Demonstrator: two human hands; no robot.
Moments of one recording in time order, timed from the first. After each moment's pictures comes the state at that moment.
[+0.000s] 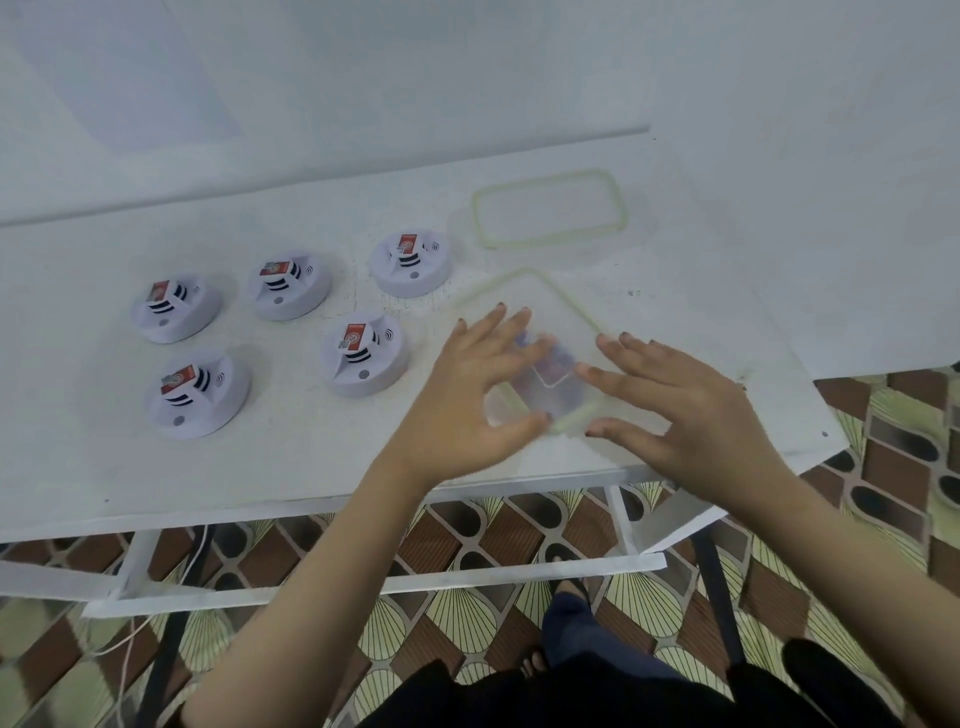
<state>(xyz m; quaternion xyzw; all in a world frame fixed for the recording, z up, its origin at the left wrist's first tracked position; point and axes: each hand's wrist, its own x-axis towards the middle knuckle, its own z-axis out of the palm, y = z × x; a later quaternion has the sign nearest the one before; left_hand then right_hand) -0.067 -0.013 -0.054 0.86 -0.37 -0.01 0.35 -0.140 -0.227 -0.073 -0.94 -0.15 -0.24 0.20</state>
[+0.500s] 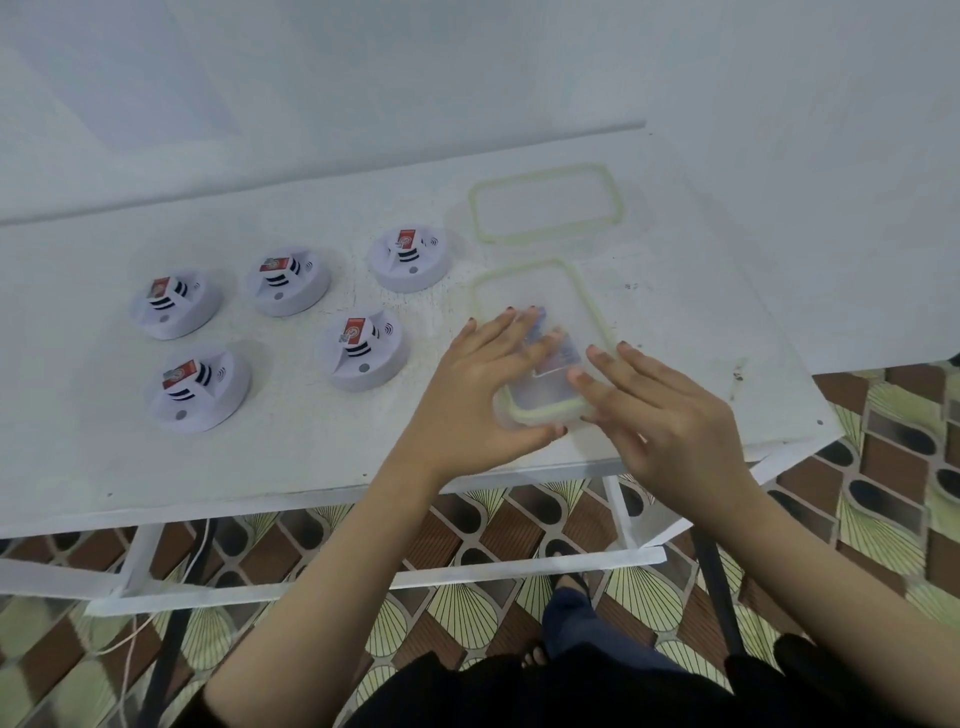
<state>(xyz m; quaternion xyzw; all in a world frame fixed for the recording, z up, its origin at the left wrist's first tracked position) -0.068 -0.017 -0.072 0.86 -0.39 0.05 0.33 -0.149 -0.211 -0.092 -0.92 -0.14 -0.35 0.13</state>
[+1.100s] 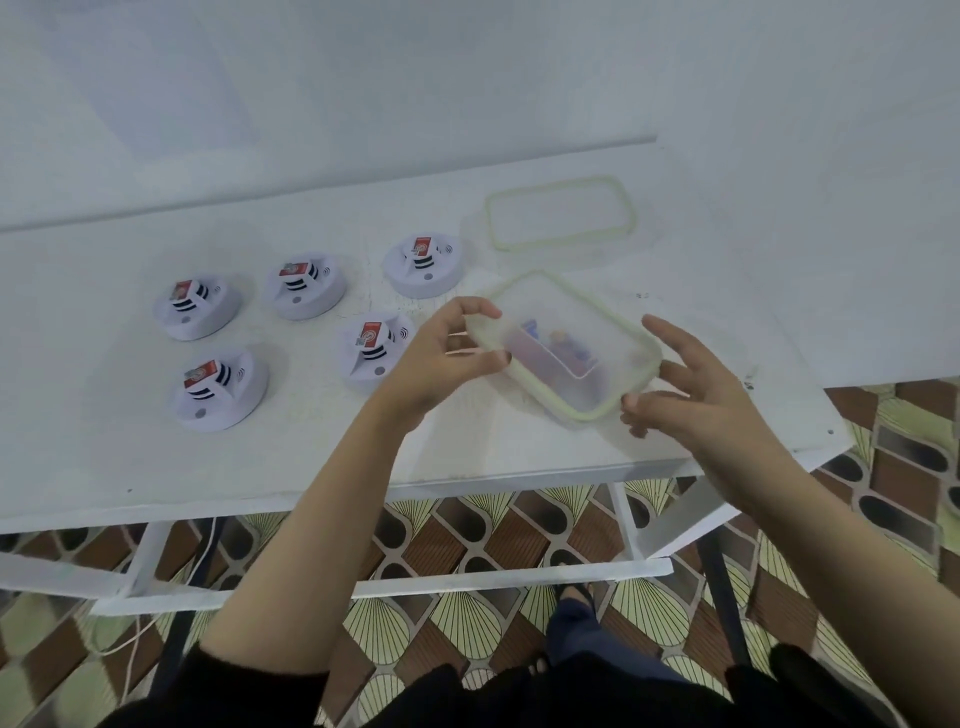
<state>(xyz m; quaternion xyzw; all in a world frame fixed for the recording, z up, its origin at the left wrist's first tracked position) -0.031 0.008 -0.047 0.77 -0.16 -0.20 0.59 -0.150 -0.214 -0.052 -0.71 0.13 -0.03 0.70</state>
